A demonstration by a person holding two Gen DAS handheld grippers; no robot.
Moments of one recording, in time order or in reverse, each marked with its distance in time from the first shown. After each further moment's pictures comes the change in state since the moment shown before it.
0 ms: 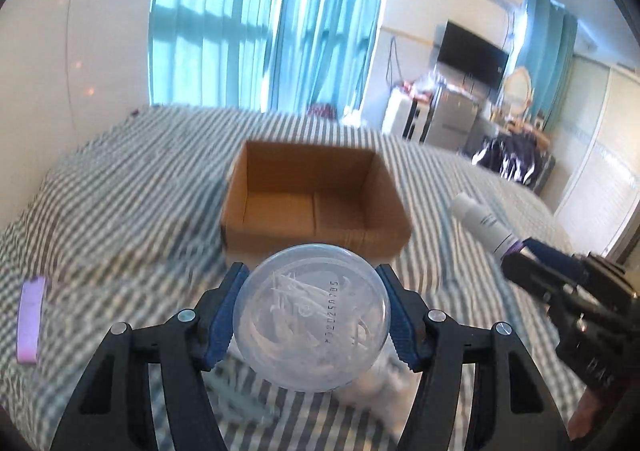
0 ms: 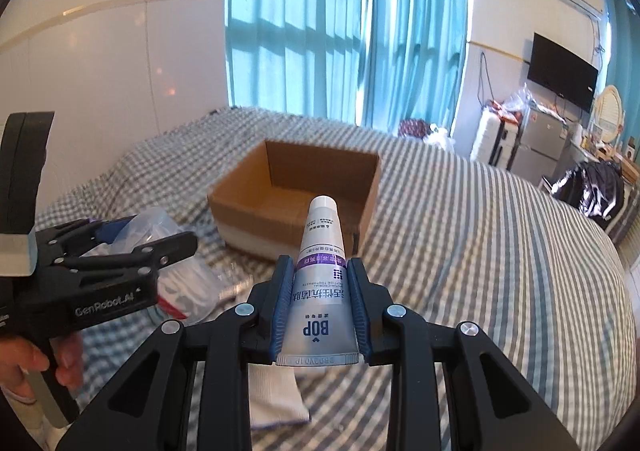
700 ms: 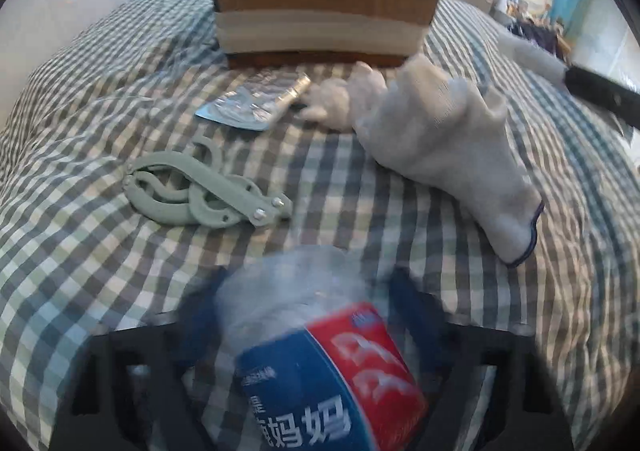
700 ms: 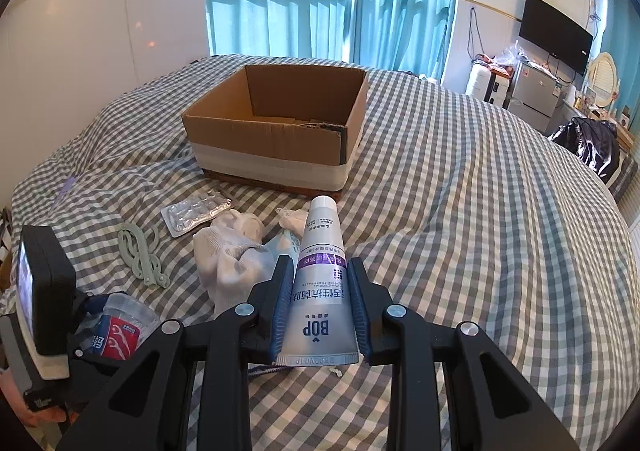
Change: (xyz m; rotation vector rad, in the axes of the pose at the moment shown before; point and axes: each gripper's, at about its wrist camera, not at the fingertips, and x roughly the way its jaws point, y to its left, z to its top) left arm 0.044 0.012 -0.163 0.060 0.406 0.065; right arm 0.022 0.001 -0.084 0.050 0.175 -0.054
